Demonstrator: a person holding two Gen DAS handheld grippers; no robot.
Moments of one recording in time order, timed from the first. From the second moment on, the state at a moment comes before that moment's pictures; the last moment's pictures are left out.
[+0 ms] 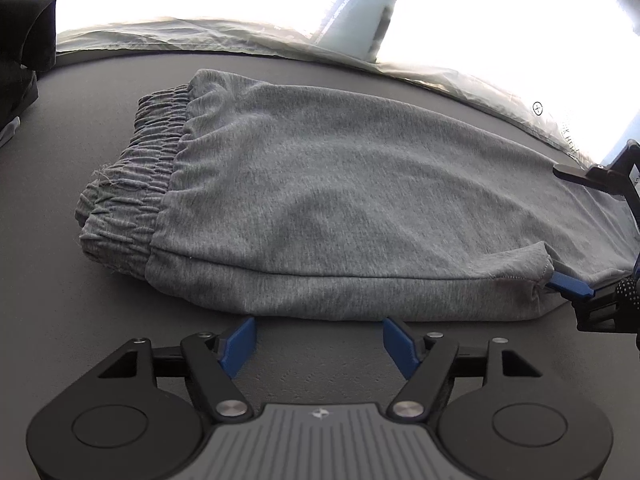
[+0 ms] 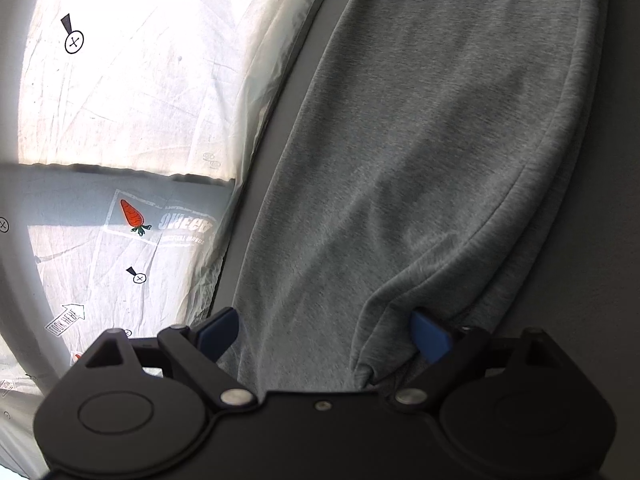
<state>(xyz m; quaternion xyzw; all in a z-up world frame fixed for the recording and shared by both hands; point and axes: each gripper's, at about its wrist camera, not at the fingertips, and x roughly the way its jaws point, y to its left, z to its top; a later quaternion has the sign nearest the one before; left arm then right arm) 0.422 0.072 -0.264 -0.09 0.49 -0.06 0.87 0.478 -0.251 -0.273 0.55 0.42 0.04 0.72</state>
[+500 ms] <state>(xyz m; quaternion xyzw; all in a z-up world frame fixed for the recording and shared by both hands) 0.423 0.072 -0.265 -0.09 0.49 -0.06 0.87 0.481 -0.228 -0.268 0.46 0.45 0.05 0.76</state>
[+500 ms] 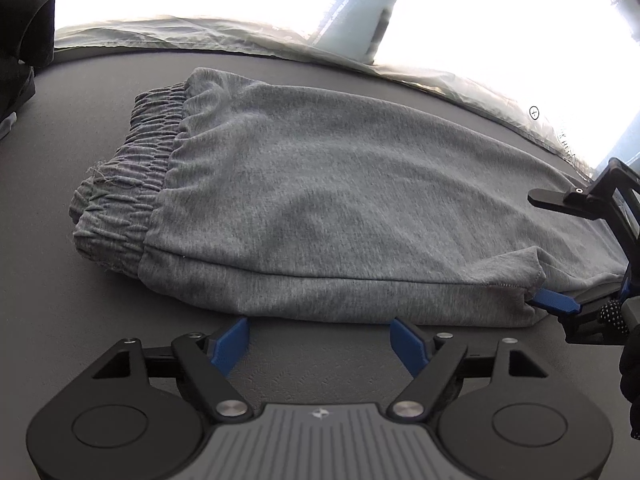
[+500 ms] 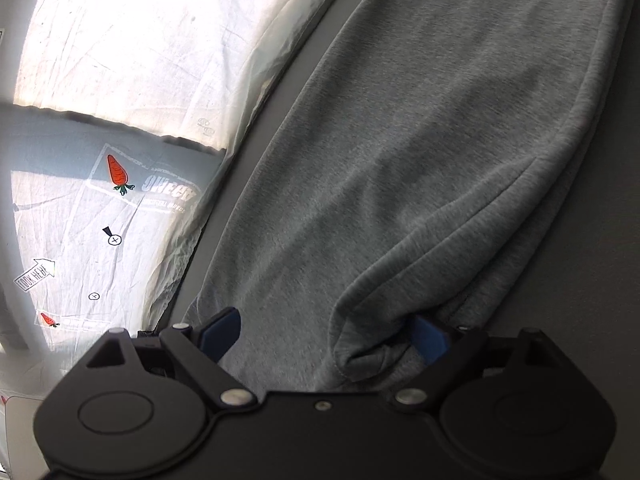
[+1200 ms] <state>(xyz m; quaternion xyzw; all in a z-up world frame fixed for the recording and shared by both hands) 0.423 0.084 -0.263 -0.12 0.49 -0.05 0.86 0.439 -0.242 -0.287 0.52 0.49 0.11 0.69</state>
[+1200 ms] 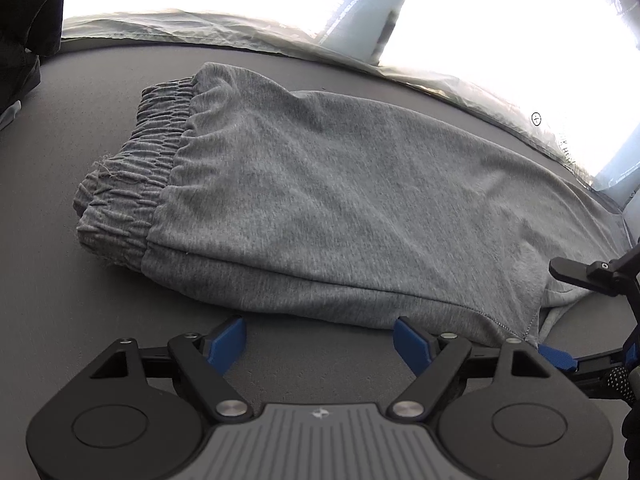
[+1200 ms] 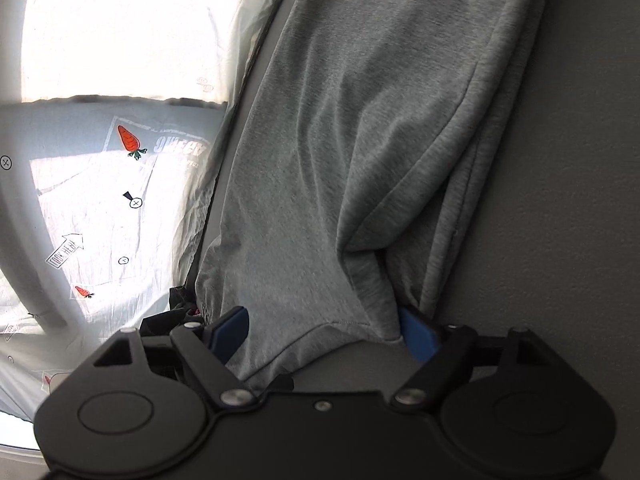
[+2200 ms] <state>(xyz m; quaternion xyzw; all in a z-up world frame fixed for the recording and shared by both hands) 0.438 0.173 -0.259 -0.24 0.45 0.16 0.84 0.454 -0.191 -0.253 -0.03 0.44 0.11 0.89</state>
